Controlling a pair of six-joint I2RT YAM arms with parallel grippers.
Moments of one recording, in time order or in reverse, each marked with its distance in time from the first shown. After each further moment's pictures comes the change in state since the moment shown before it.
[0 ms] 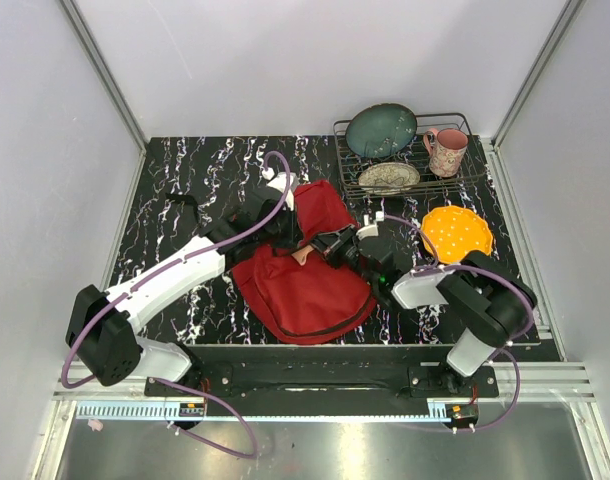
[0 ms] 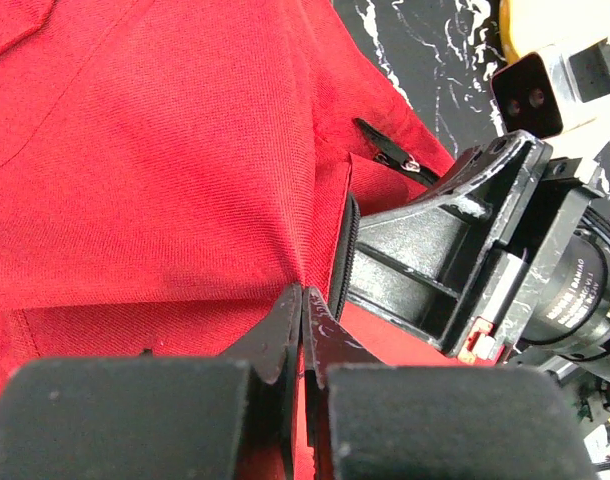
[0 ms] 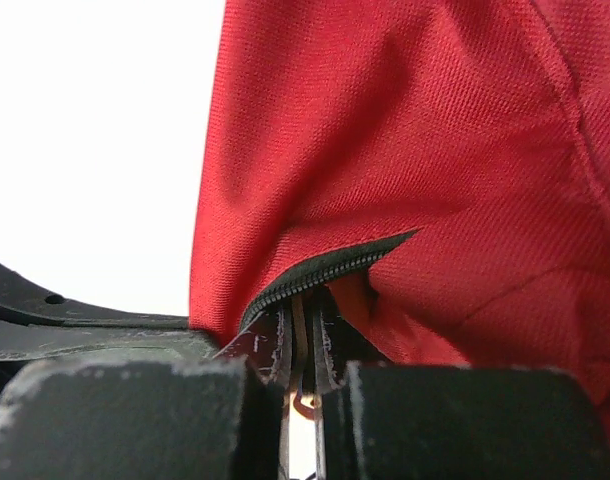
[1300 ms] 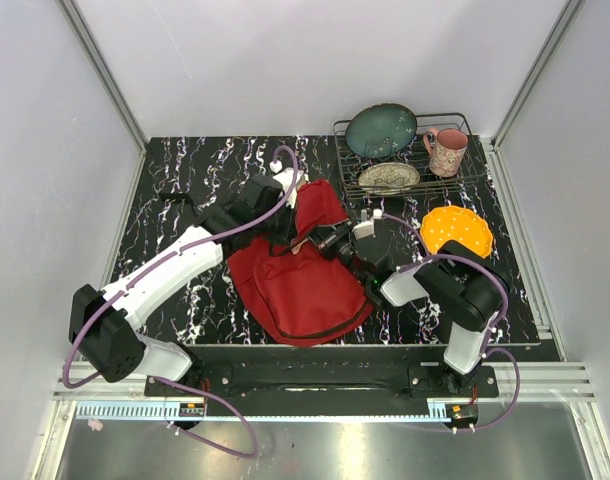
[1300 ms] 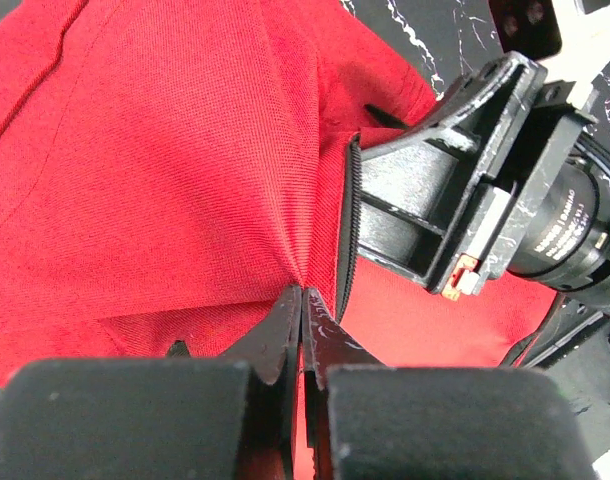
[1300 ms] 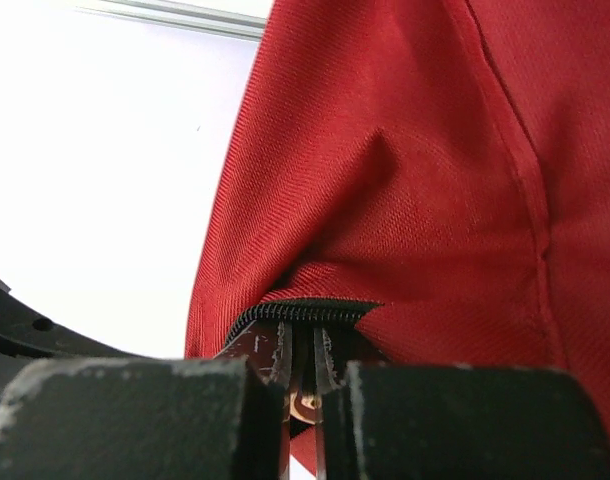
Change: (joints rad) left arm 0.028 0.024 0.119 -0.180 0.055 0.205; right arm 0.024 0.177 0.022 0.309 0.116 -0.028
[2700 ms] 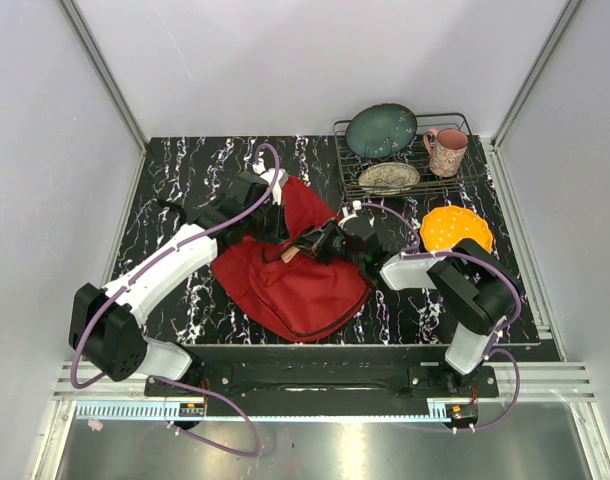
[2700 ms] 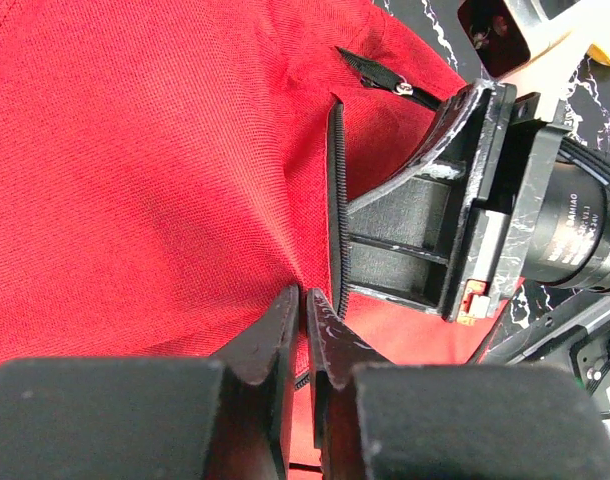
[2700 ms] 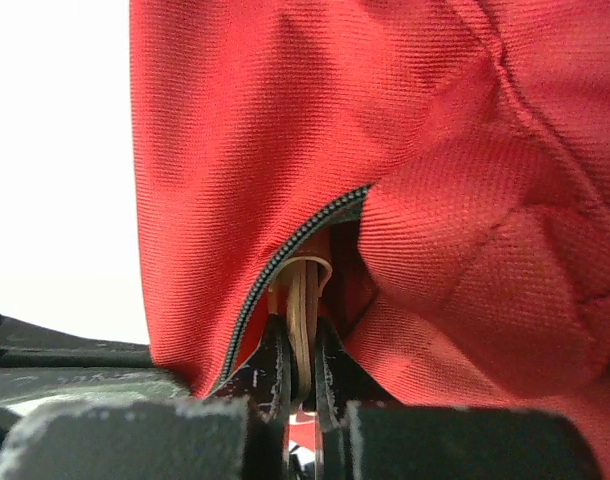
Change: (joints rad) left arm 0.113 0.006 -0.052 0.020 0.084 -0.077; right arm -0.056 -0.046 0.195 -0.558 -0.372 -0.008
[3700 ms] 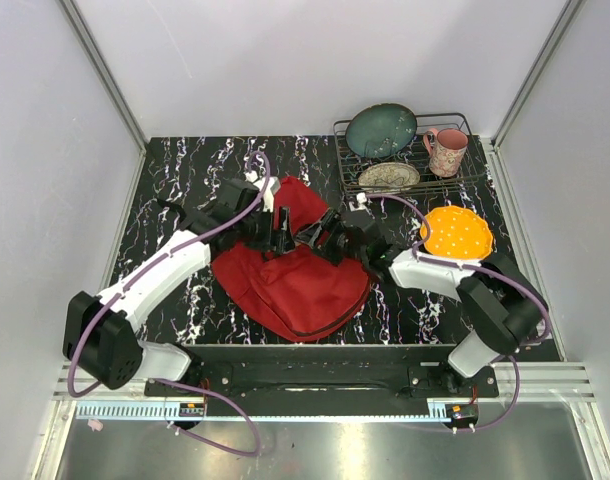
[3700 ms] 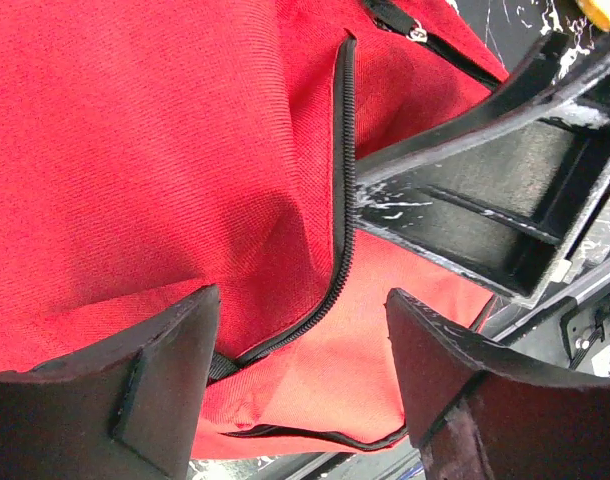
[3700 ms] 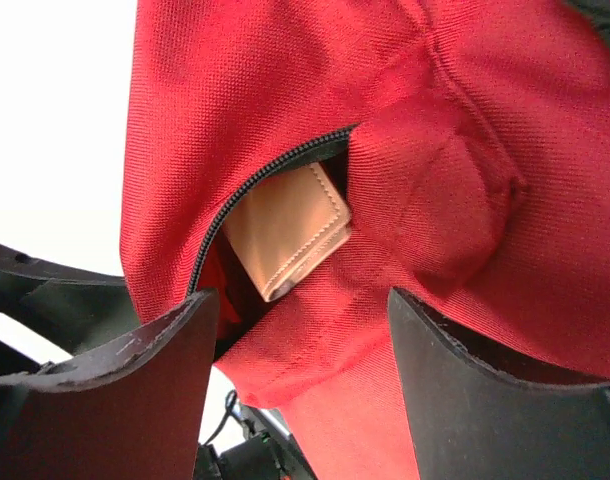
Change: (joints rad) left arm 0.043 -0.038 -0.062 -0.012 0.085 0.002; right arm 0.010 -0.137 0.048 -0.319 0.137 -0.186
